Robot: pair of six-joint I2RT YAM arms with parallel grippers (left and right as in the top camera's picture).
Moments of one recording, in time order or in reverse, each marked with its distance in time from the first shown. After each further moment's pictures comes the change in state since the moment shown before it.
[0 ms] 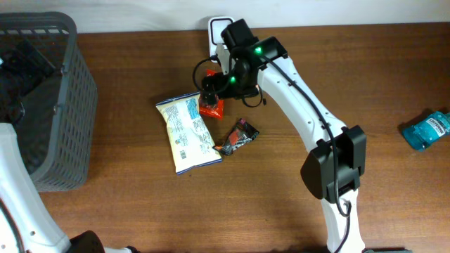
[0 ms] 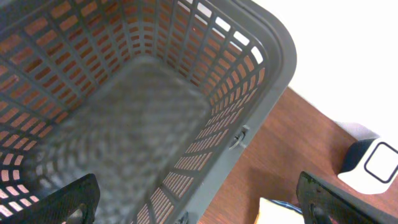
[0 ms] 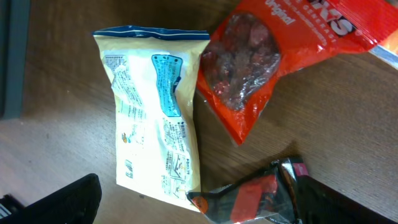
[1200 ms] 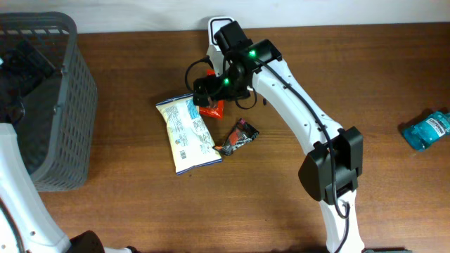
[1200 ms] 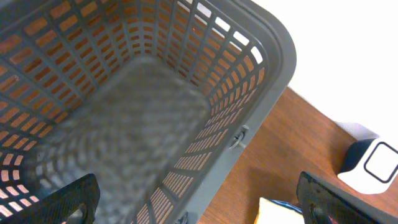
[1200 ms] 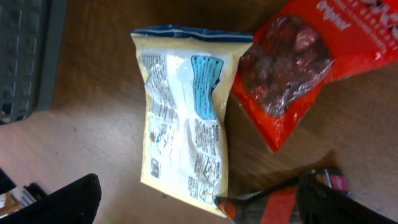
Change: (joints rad) left arm 0.000 0.000 0.000 0.000 0.000 0.000; right arm 0.030 0.000 0.000 0.033 -0.070 0.007
